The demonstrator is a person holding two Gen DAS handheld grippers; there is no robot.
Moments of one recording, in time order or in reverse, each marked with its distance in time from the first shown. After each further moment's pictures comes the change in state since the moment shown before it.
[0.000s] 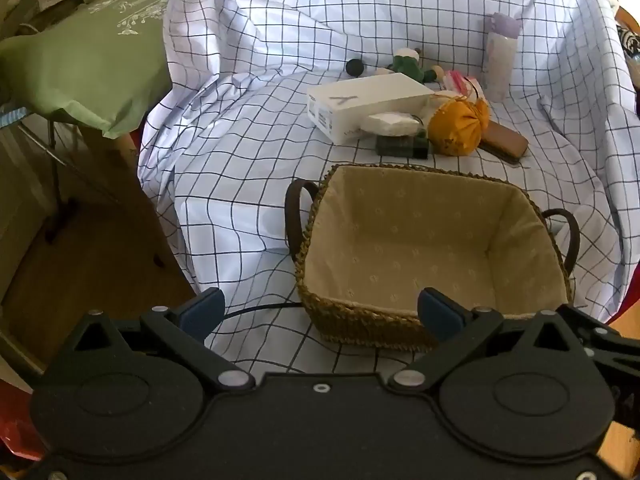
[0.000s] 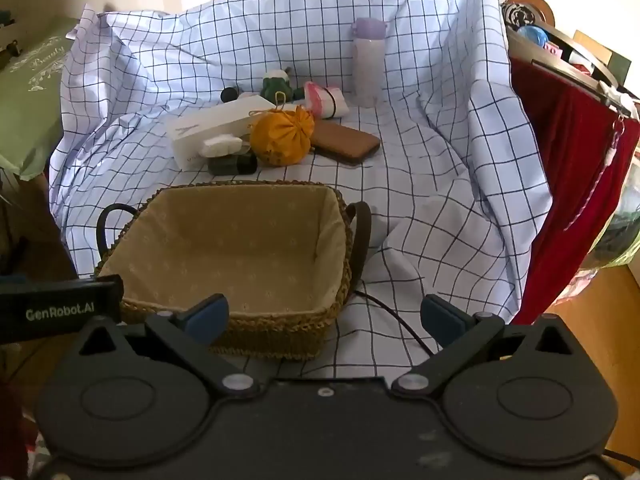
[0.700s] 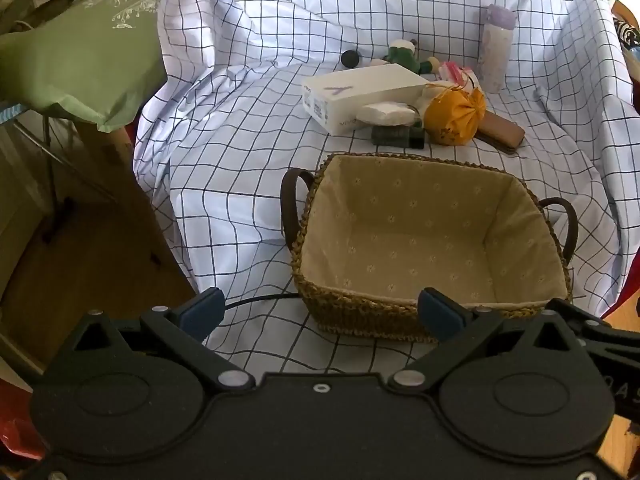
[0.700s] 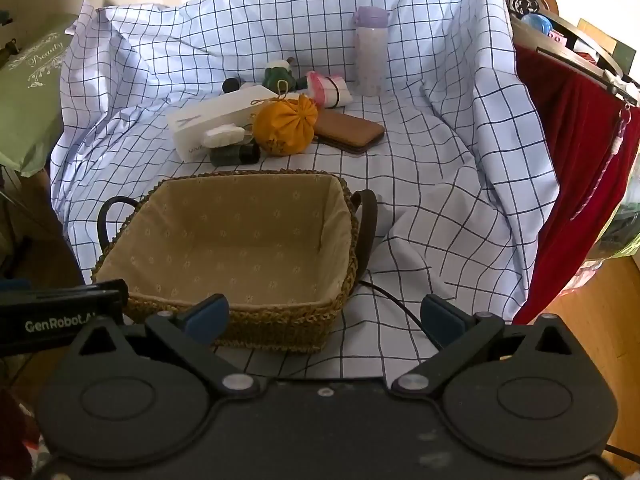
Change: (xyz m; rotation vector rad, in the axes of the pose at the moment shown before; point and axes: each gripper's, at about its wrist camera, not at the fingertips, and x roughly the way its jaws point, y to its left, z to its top) left arm 0.002 -0.003 -0.007 0.015 0.019 -0.003; right arm 0.010 0.000 -0.009 0.002 0.026 0.002
